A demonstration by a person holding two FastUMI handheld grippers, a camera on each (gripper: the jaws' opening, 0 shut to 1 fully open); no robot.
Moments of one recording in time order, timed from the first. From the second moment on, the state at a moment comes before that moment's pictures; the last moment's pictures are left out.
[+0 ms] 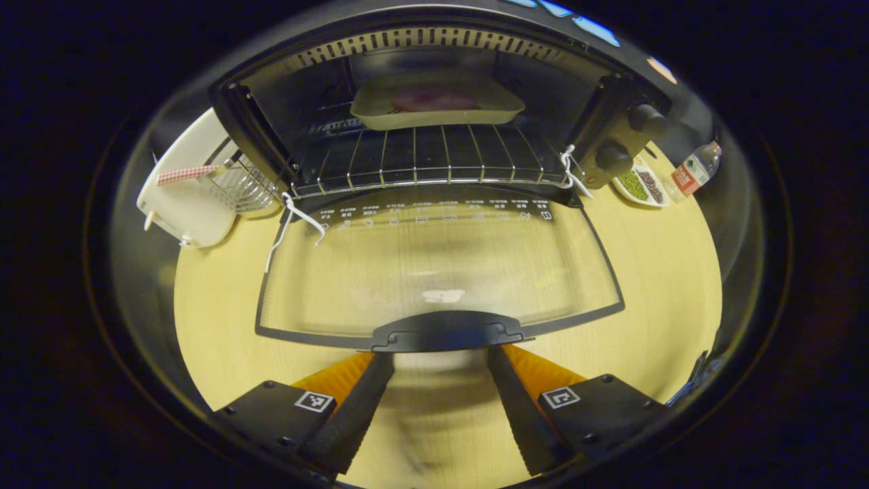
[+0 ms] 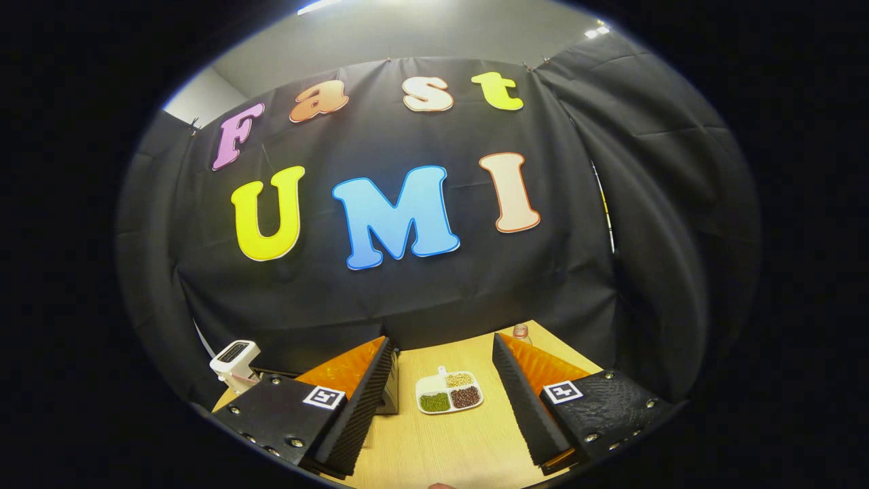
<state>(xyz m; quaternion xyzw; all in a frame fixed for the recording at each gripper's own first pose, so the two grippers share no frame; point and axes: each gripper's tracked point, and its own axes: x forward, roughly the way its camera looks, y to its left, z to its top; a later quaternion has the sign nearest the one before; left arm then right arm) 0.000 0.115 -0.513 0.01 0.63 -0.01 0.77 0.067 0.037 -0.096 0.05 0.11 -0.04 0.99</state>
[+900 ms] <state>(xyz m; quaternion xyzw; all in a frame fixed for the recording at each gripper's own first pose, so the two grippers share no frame) 0.015 0.113 -0.481 0.00 0.57 0.00 0.82 0.069 0.039 -0.102 0.09 0.13 -0.04 0.99</state>
